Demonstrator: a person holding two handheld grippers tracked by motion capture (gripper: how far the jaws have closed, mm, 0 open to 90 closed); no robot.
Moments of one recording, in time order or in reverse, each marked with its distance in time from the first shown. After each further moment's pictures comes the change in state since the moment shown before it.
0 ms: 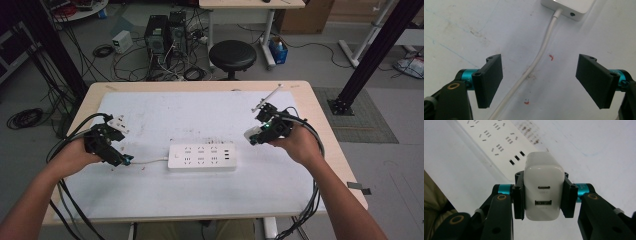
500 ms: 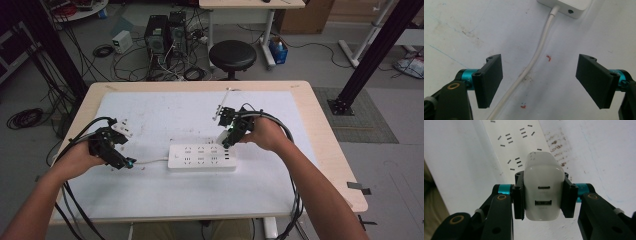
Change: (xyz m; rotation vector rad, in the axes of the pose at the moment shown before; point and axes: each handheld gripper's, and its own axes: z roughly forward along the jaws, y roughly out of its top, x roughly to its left) left arm -0.003 -0.002 0.011 0.005 -0.013 0.003; right arm 0.026 0.065 0.063 0.153 0.084 -0.340
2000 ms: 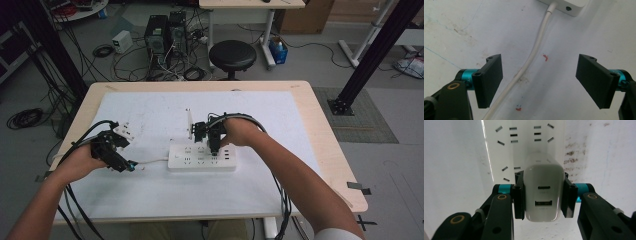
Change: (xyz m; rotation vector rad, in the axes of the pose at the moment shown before) left arm -0.002 -0.006 0.008 0.004 -0.018 -0.009; right arm 0.018 0.055 0.061 0.298 -0.043 -0.319
